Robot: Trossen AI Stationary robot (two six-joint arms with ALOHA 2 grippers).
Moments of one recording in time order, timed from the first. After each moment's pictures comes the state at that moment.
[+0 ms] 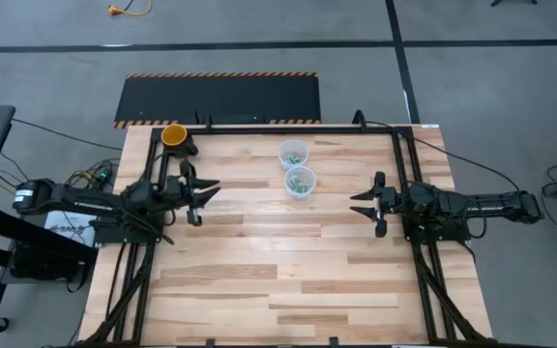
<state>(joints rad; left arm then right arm) 0.06 0.69 0.01 0.97 -0.16 0.04 -0.02 0.18 0.00 0.02 0.05 -0.03</state>
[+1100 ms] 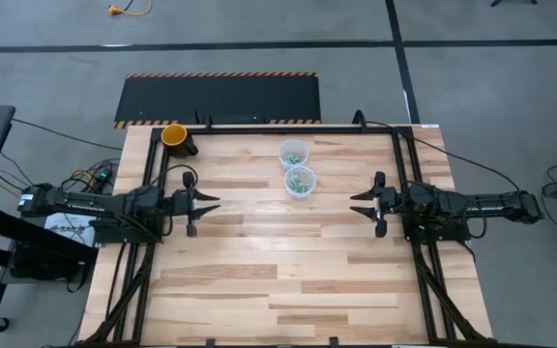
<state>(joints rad) -0.01 0.40 0.01 0.36 -0.15 0.22 -0.02 0.18 0.00 0.02 0.05 -0.03</state>
